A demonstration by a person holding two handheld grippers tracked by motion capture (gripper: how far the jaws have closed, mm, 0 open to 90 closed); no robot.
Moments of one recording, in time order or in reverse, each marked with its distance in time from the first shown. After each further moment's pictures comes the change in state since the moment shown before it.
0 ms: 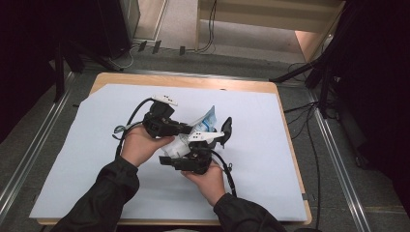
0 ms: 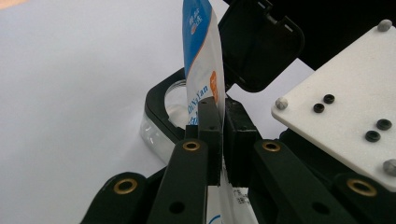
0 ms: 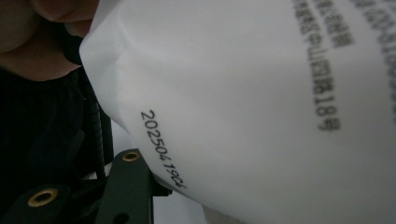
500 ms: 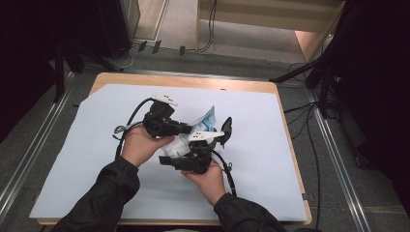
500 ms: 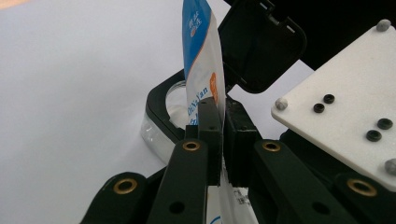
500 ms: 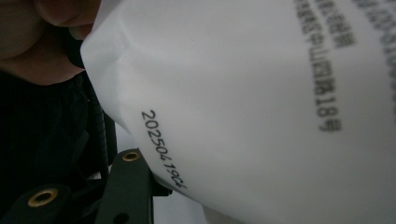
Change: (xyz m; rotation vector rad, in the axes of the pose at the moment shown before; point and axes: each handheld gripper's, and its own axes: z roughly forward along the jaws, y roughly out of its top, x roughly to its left) left arm 0.000 0.000 0.001 0.003 0.007 -0.001; right arm -0.001 0.001 0.000 0.000 0.014 0.013
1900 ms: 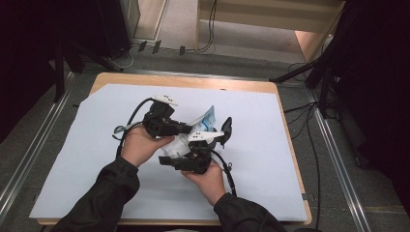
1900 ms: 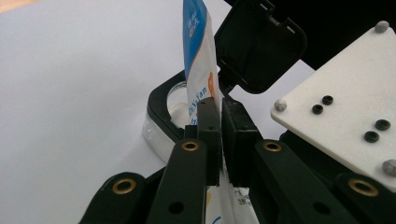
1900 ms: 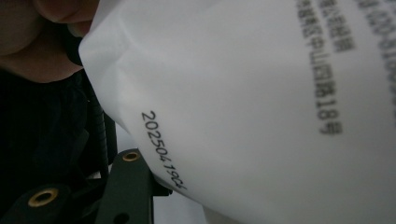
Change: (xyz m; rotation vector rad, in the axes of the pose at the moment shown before) left arm -0.001 0.000 -0.001 -0.006 0.005 0.001; right arm 0.000 0.000 0.000 0.000 0.004 -0.006
